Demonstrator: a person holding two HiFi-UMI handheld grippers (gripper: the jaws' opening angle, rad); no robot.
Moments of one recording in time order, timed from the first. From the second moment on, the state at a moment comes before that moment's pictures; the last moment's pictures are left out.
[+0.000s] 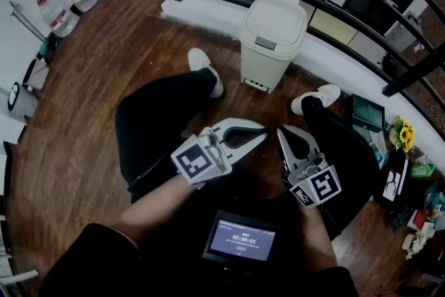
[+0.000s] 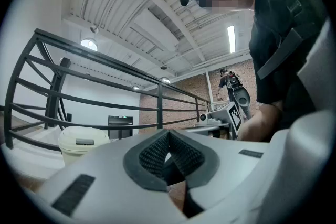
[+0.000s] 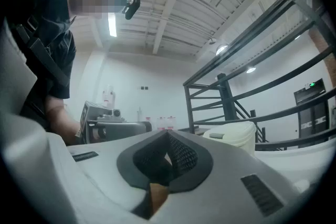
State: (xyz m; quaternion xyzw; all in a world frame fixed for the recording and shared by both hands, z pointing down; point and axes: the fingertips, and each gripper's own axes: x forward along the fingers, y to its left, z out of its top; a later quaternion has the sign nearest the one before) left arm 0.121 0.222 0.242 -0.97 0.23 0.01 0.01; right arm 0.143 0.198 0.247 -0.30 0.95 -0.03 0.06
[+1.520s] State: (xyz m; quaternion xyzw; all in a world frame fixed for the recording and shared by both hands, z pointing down) left arm -0.009 -0.020 0.296 -0.95 0.29 0.04 -0.05; right arm 0.009 -0.036 0.299 -0.34 0.94 -0.09 0.04
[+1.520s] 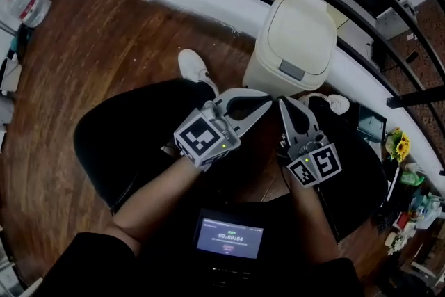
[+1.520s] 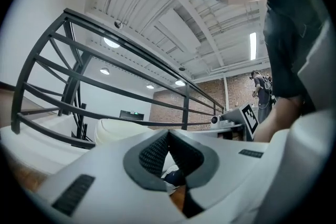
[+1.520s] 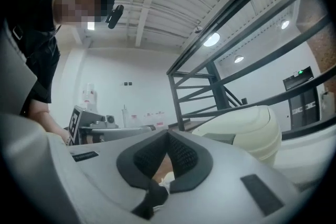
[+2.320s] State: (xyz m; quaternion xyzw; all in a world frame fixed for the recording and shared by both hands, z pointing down) left arm 0.021 -0.077 0.420 -0.96 0.25 -0.06 -0.07; right arm 0.055 -0.094 0.441 -0.42 0.90 -0.13 0.01
